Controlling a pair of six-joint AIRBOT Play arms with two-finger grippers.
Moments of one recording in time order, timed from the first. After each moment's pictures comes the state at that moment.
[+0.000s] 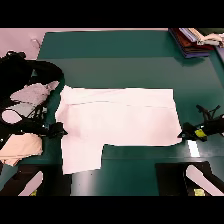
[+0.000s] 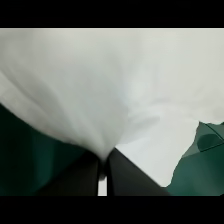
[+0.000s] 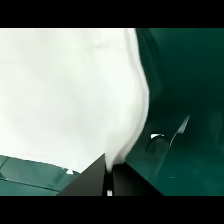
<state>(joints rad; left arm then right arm) 0.09 -0.82 0.54 1.00 -1.24 -1.42 -0.53 -1.01 0.58 -1.20 1.41 1.30</state>
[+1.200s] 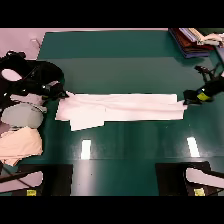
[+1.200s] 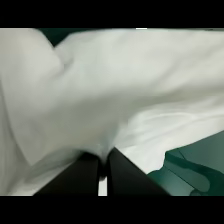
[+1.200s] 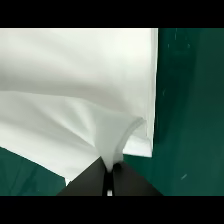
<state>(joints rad) 0.09 -1.37 1.14 0.88 -1.12 -1.34 -0.22 -1.35 1.24 -1.38 1.43 1.43</state>
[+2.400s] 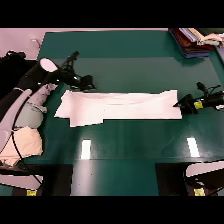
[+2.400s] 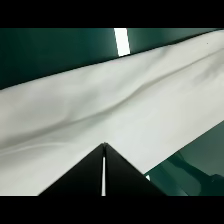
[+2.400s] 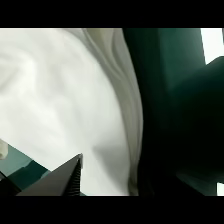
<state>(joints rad) -0.27 -1.53 1.36 0.86 -0.97 -1.44 -0.54 -1.66 1.10 -0.83 1.38 1.12</state>
